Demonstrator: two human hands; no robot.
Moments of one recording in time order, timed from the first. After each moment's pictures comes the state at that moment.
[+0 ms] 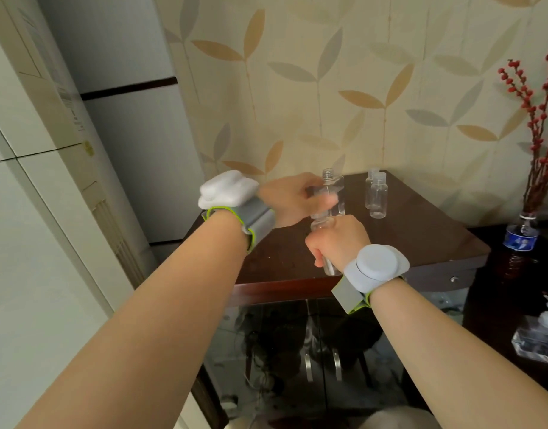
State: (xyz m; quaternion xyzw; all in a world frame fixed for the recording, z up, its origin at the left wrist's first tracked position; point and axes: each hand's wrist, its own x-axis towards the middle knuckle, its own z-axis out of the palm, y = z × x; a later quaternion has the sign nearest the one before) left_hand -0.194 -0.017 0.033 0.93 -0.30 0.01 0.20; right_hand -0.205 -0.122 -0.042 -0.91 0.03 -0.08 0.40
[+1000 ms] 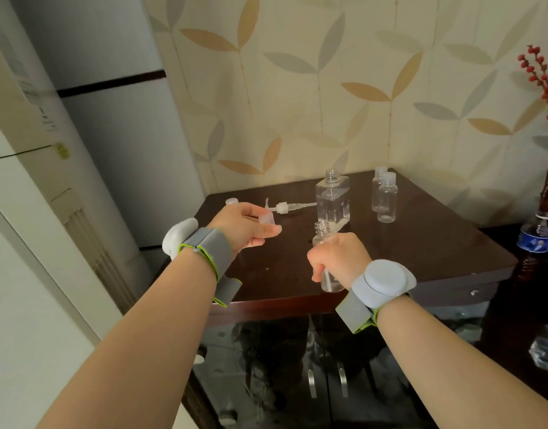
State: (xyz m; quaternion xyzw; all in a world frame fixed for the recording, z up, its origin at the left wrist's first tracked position) left_hand -0.115 0.029 -0.026 0.82 -0.08 -0.05 0.56; right_hand -0.166 -0.131 -0.074 -0.87 0.09 -0.04 0.48
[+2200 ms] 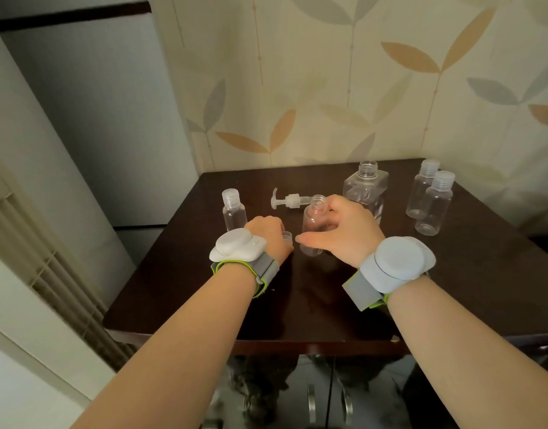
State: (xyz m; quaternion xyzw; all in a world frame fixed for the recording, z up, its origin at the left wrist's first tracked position) left_hand -0.045 -0.002 -0.075 0.99 -0.10 0.04 0.12; right_hand -0.080 -0.135 -0.073 -0.88 -0.04 -0.13 0.45
